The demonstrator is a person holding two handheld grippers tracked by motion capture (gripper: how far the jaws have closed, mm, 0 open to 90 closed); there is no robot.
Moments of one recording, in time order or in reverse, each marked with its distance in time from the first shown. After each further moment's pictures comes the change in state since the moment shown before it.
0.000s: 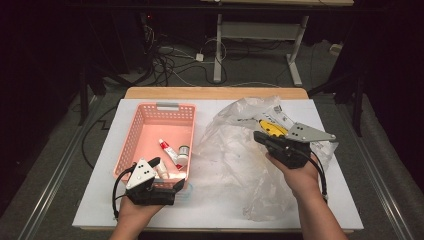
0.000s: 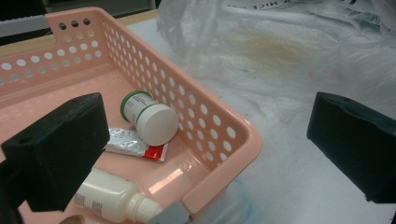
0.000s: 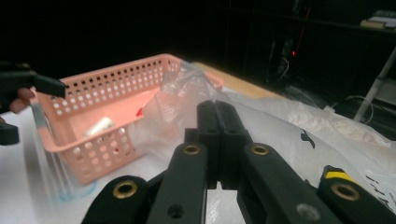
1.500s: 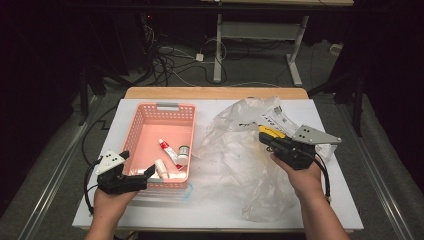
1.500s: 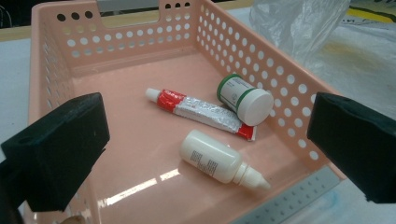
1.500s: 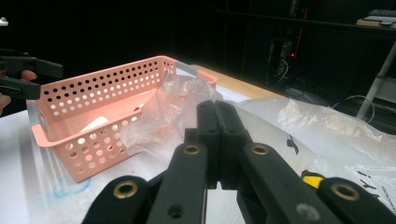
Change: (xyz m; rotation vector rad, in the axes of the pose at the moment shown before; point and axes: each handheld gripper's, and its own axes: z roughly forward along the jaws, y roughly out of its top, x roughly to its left) left arm 0.059 -0.006 -0.027 0.018 0.153 -0.131; right arm -0.014 -0.015 -0.004 -0.009 0.000 0.023
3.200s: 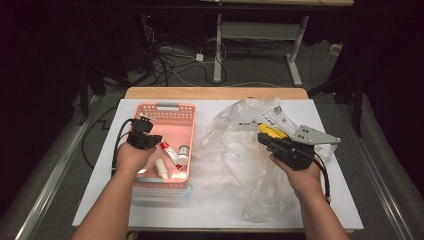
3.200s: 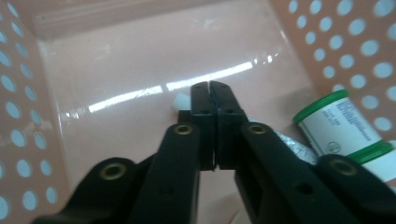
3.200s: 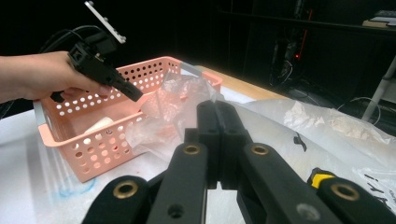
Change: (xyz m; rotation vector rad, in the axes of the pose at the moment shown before) left arm 0.044 0.064 0.127 0.523 0.091 -0.117; right arm 0.002 0.001 0.001 -0.005 0.017 -0.006
